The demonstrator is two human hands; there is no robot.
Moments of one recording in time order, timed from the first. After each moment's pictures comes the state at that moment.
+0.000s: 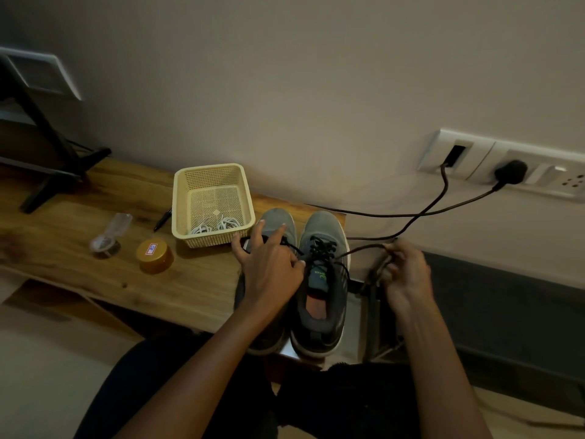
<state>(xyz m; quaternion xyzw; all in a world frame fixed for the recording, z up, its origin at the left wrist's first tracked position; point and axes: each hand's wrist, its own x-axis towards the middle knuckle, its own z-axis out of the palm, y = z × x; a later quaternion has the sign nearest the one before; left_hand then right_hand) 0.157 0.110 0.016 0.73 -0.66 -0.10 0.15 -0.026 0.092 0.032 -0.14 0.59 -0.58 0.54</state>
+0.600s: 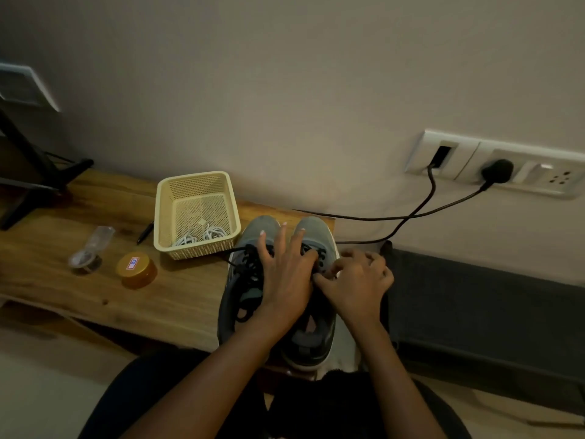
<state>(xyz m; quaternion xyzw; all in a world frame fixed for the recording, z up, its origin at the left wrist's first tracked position) 0.117 0.099 0.017 0.65 -0.75 -0.04 0.08 0.008 0.099 0.006 -0.63 0.75 -0.17 0.13</state>
